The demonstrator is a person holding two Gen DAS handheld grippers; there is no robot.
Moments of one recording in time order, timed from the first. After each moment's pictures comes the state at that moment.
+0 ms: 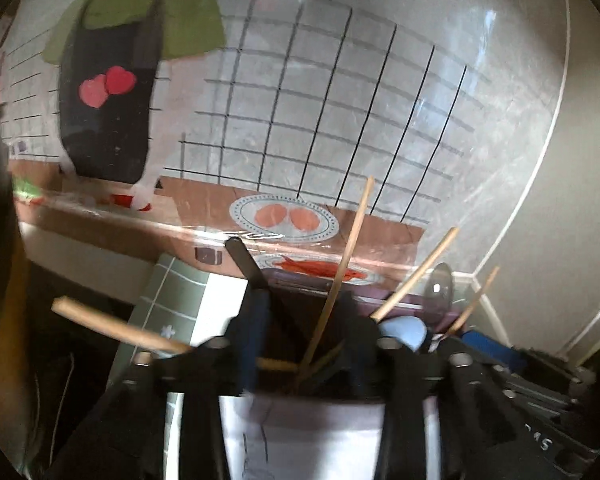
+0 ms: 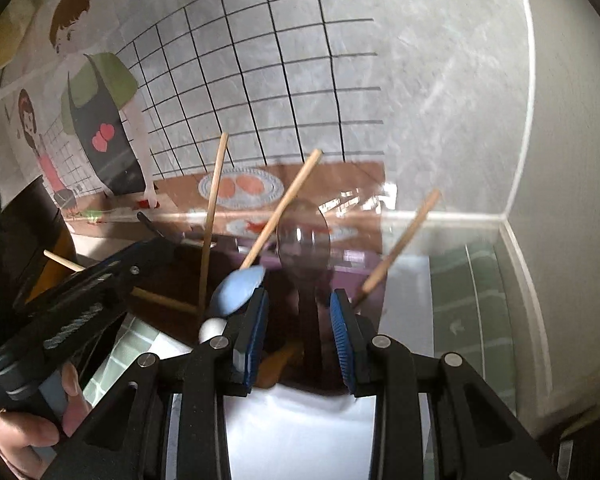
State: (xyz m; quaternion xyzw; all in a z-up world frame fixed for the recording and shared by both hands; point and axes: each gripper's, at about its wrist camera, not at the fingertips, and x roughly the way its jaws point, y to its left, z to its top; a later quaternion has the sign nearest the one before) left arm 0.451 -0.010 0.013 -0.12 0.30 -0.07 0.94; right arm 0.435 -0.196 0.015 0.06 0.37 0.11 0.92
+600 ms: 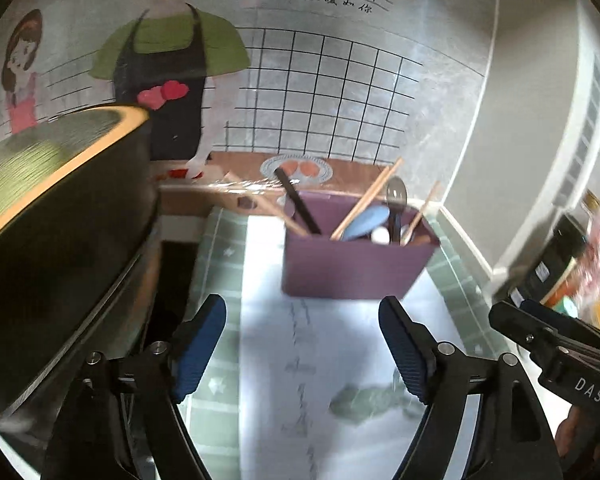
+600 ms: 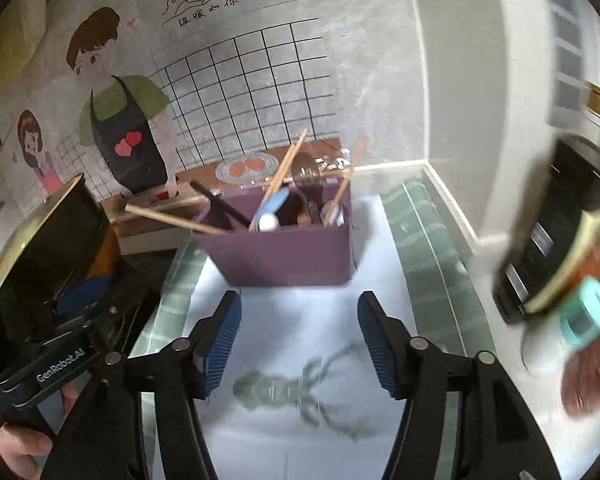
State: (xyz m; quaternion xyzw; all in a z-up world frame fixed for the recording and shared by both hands) left arm 0.299 0.026 0.040 -0.04 0.33 -0.09 0.94; right arm 0.260 -0.175 0.052 0.09 0.36 0.02 0.93
